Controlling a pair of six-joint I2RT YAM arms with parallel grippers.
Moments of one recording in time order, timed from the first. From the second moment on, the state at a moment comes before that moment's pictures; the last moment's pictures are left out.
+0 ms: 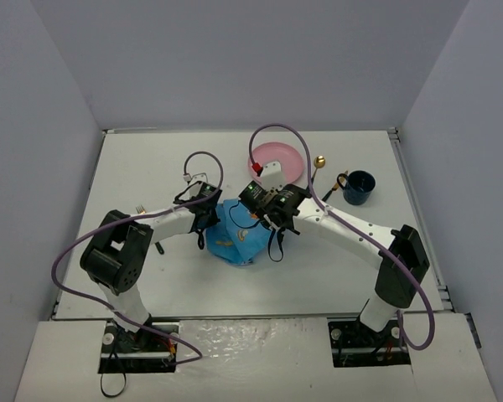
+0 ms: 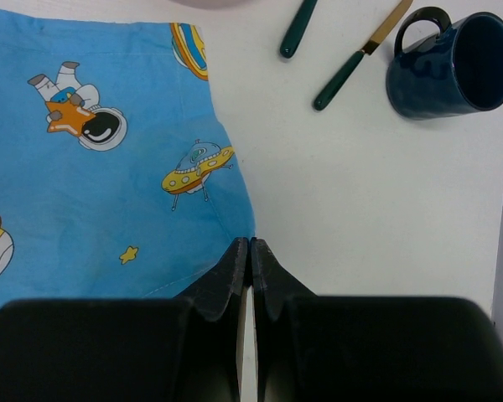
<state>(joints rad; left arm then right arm) -0.52 1.76 0.99 -0.20 -0.33 -0.68 0.91 1.65 1.39 -0.92 0.77 0.53</state>
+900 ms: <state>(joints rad) -0.56 0.99 0.95 -0.65 -0.57 -0.68 0.73 1.51 1.23 -0.86 0.80 0.50</state>
